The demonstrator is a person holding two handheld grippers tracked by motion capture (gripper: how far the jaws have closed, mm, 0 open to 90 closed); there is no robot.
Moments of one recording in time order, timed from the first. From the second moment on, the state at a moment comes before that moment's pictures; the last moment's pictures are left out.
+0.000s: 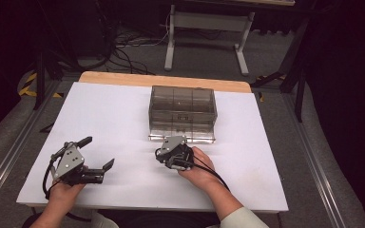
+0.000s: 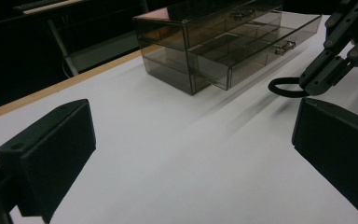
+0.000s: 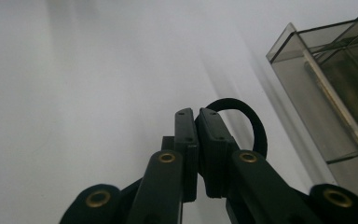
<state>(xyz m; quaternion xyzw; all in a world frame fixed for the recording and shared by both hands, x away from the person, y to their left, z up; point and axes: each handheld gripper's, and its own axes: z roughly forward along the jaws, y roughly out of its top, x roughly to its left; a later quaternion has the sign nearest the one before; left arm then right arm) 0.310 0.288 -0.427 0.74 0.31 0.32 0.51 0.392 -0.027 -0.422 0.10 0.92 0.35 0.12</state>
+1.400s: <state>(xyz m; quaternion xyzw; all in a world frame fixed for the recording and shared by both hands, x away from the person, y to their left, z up) 0.311 0.287 -0.427 0.74 0.32 0.32 0.50 0.389 -0.047 -0.386 0.10 0.91 0.38 0.14</state>
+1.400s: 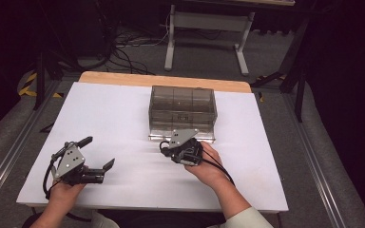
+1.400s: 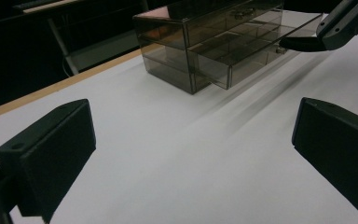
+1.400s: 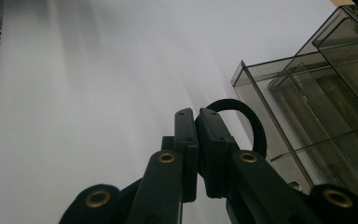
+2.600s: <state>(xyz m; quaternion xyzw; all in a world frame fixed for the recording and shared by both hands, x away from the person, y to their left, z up) 0.311 0.288 -0.427 0.74 0.32 0.32 0.50 0.433 -0.055 -0.368 0.15 0.92 0.33 0.15</state>
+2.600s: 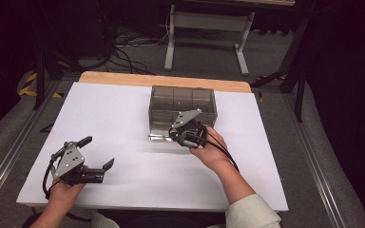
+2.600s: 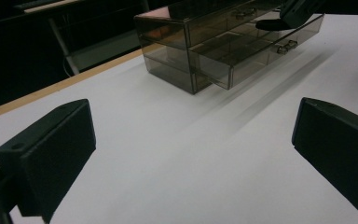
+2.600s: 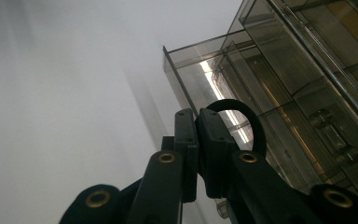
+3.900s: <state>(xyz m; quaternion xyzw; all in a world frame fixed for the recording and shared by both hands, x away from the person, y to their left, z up) 0.311 0.288 -0.427 0.74 0.32 0.32 0.50 0.470 -0.062 -0.385 0.23 0.92 0.30 0.14</state>
